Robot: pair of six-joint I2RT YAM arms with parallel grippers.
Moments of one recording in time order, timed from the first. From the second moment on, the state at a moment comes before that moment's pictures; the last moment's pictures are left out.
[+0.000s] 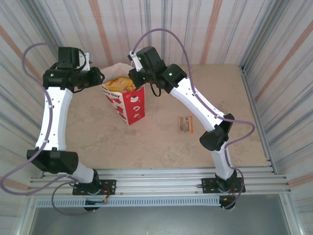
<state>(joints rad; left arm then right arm) -0.05 1.52 1.85 -1.13 0.22 -0.24 0.82 2.08 2.43 -0.91 0.07 0.14</state>
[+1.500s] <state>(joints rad) -0.05 1.48 1.71 -1.16 0.16 -0.21 0.59 1.92 1.43 -1.06 0.08 0.54</state>
